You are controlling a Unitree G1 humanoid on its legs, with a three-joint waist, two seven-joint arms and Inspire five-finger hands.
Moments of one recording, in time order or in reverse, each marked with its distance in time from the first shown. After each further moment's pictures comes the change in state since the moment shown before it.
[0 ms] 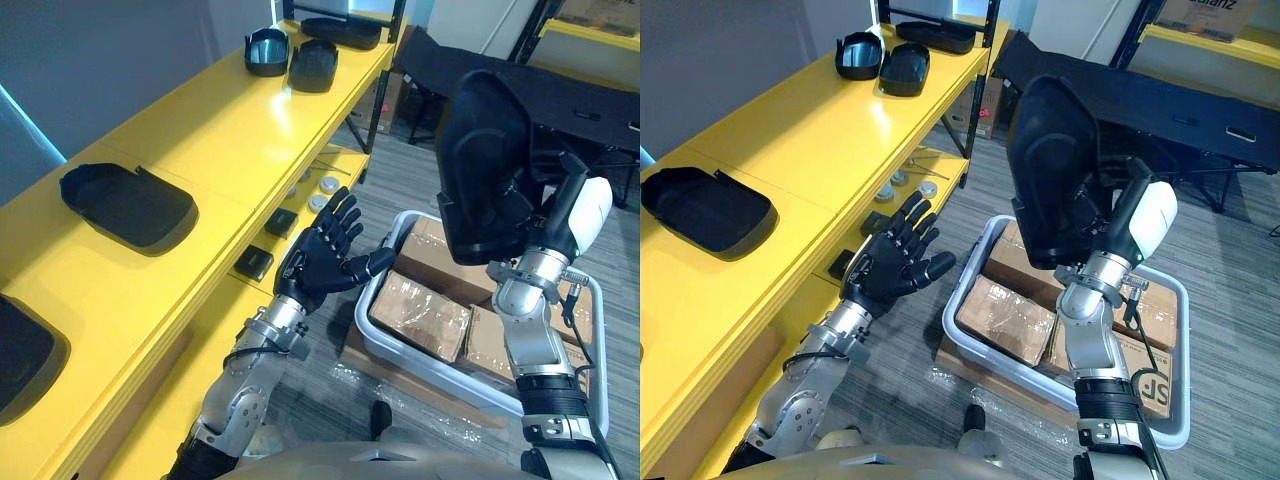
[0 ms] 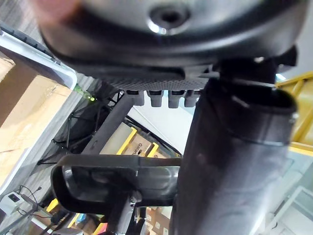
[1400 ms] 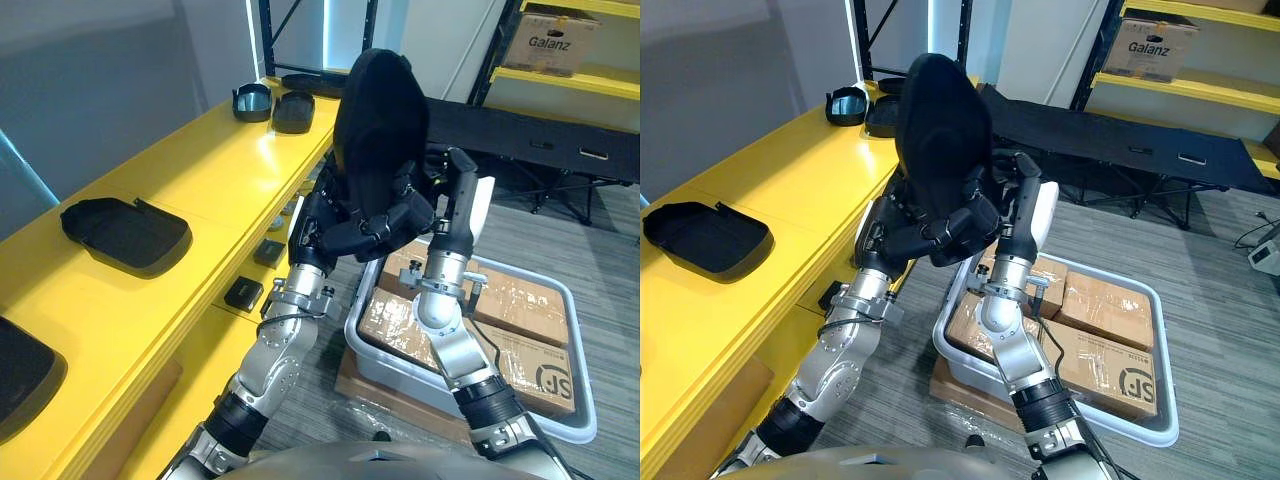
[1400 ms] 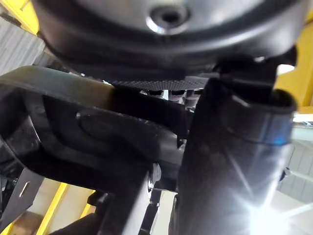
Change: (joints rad) left arm -0.197 -0.069 -0.110 0.158 0.186 -0.189 0.315; right arm -0.009 0.176 0.351 -0.042 0.164 -0.127 -0.017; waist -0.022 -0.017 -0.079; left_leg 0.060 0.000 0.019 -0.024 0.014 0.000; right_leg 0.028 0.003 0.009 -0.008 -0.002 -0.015
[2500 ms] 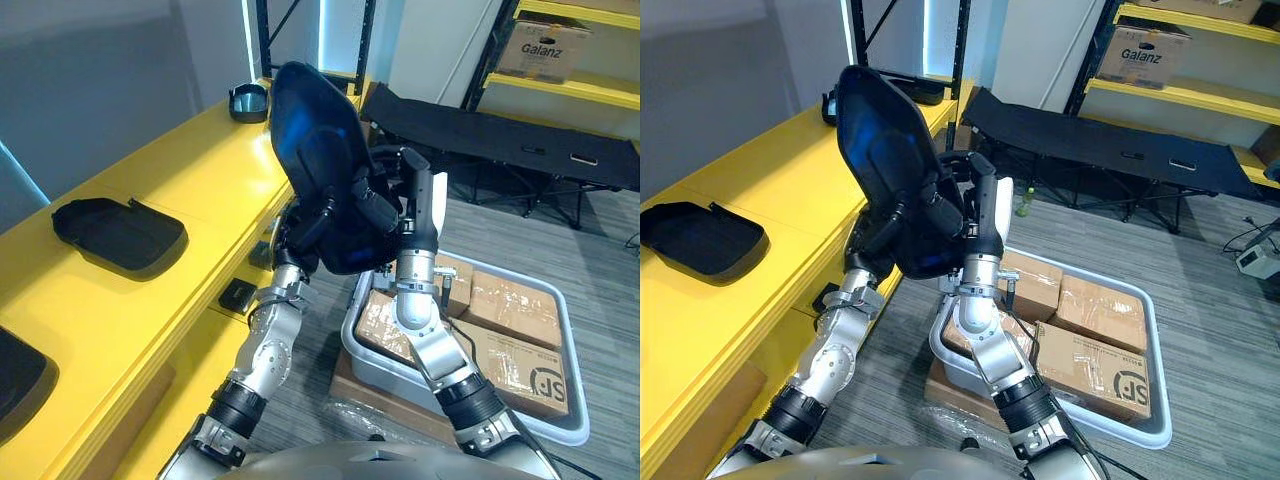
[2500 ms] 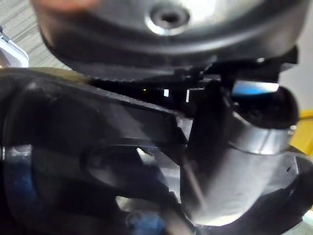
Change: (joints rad) left arm -0.040 -0.026 0.124 0.213 -0.421 -0.039 -0.146; right arm -0.025 0.044 0.093 -0.021 0.035 -0.003 0.084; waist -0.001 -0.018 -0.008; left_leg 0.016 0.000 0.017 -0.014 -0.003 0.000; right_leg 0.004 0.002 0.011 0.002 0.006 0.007
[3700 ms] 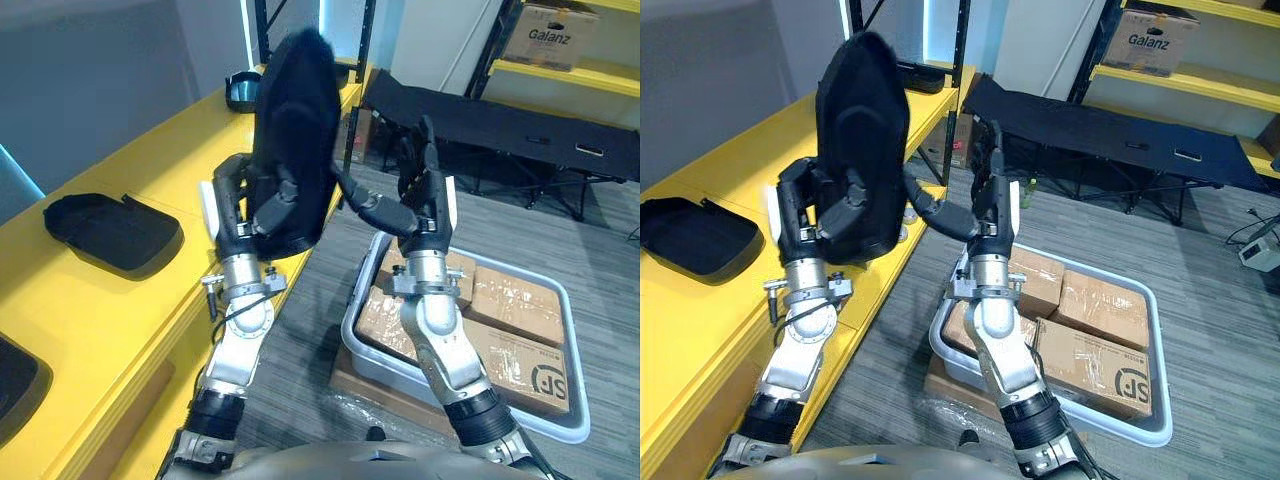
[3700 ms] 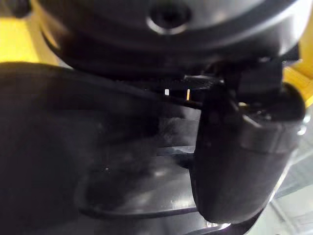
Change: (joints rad) left arm 0.098 0.041 0.260 -0.175 1.221 0.105 0.448; right arm 0.113 -0.003 -0.077 -0.183 0.644 -0.042 0.394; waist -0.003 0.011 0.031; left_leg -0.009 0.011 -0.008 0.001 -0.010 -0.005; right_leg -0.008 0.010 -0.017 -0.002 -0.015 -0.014
